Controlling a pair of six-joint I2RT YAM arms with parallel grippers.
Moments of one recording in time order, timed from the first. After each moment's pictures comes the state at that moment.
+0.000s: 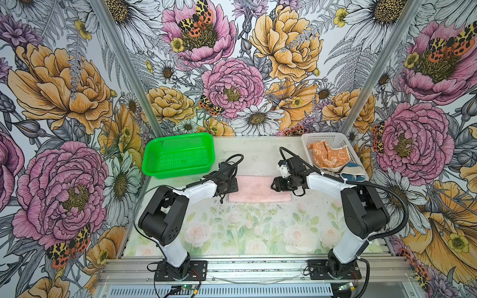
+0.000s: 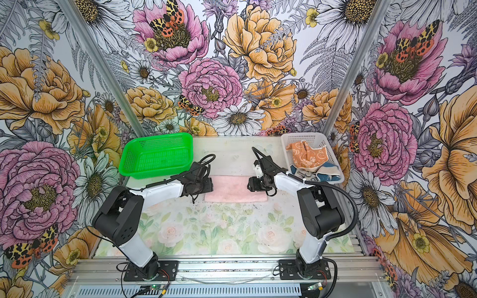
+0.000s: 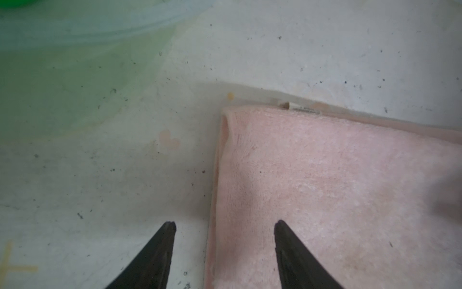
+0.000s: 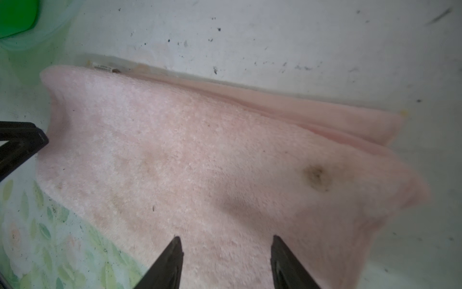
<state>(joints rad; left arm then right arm) -0.51 1.69 0.98 -0.30 -0.09 -0.63 0.36 1.75 1.06 -0.40 -0.33 0.25</state>
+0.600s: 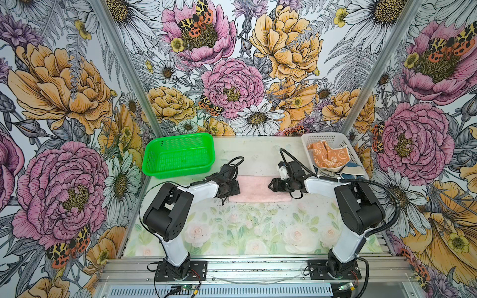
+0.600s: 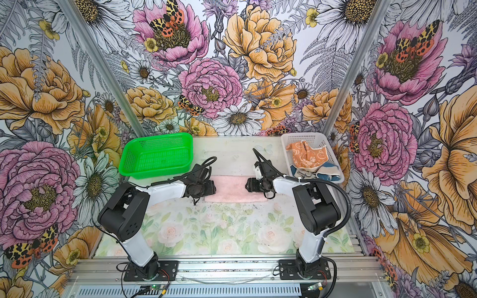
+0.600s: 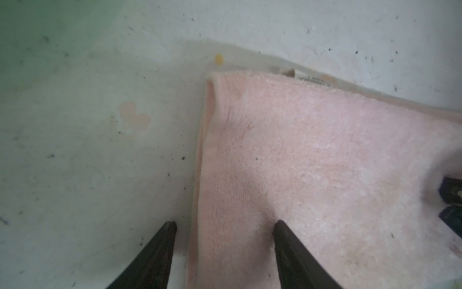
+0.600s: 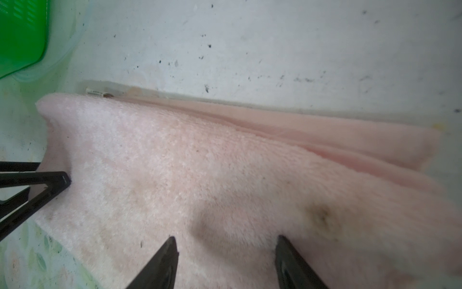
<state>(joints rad) -0.52 1.75 0.98 -0.28 -0.01 -0.66 0.36 1.79 0.97 -0.17 -0.33 0.33</state>
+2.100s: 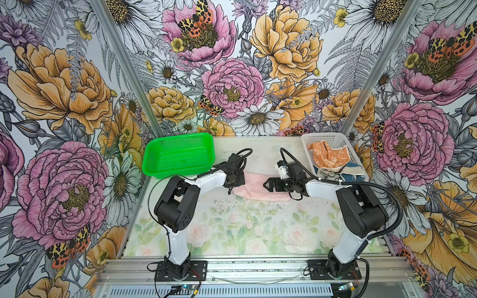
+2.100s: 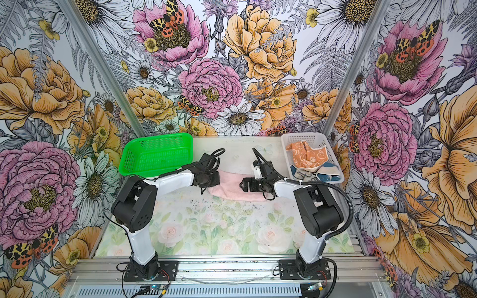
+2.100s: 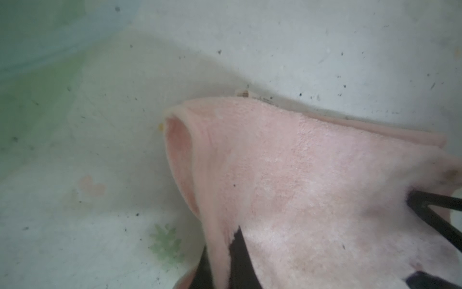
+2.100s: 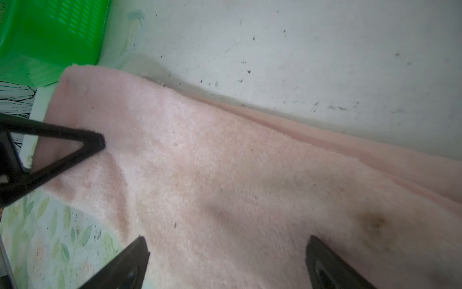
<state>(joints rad) -0.53 1.89 1.33 -0.50 -0.06 -0.57 0.36 1.73 0.89 -0.02 -0.40 0.32</state>
